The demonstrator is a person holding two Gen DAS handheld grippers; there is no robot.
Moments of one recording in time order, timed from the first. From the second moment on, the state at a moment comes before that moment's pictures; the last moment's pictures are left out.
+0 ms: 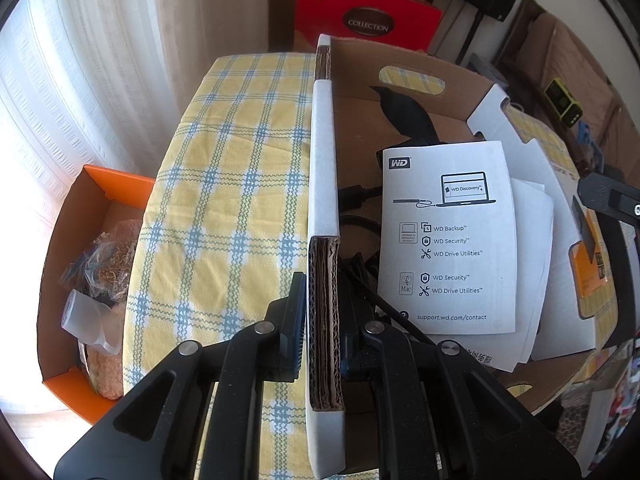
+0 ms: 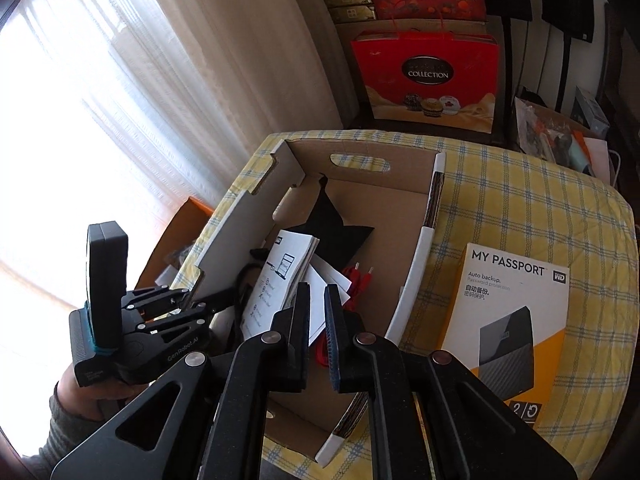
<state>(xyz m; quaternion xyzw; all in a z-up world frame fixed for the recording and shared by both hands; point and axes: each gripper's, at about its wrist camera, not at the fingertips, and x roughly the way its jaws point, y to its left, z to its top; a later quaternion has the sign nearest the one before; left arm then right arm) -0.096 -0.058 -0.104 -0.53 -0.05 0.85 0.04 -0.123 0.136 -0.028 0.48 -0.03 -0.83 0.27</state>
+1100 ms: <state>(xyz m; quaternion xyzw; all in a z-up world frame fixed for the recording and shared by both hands) -0.096 -0.057 -0.103 -0.53 -0.04 0.85 0.03 -0.140 0.246 -0.052 0.50 -0.04 -0.86 0.10</state>
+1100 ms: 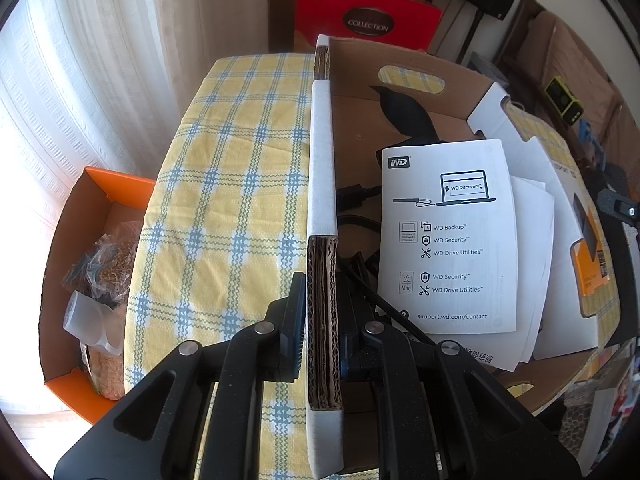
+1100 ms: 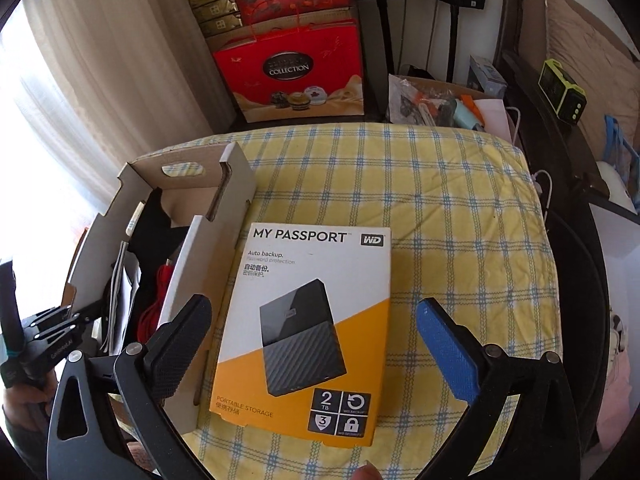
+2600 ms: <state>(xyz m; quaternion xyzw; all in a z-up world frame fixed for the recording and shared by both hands) -0.078 -0.074 -0.071 -0.50 -0.06 0.87 0.00 -0.150 0.237 -0.077 0.52 -0.04 -0.85 0.08</state>
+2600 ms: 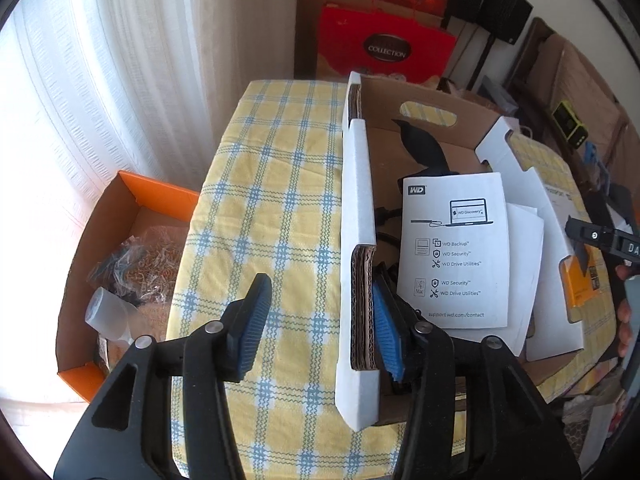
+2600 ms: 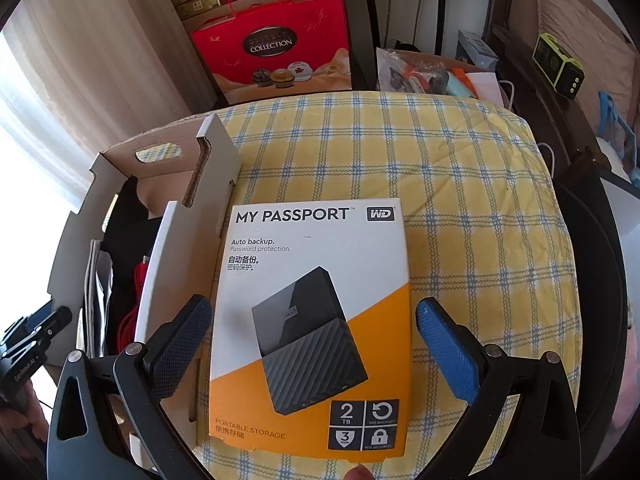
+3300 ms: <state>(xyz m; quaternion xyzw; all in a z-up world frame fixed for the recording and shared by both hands) -0.082 0.043 0.004 -0.46 -0.08 0.86 0.18 -0.124 0.289 -0.062 0.53 -0.07 -0.84 0.12</state>
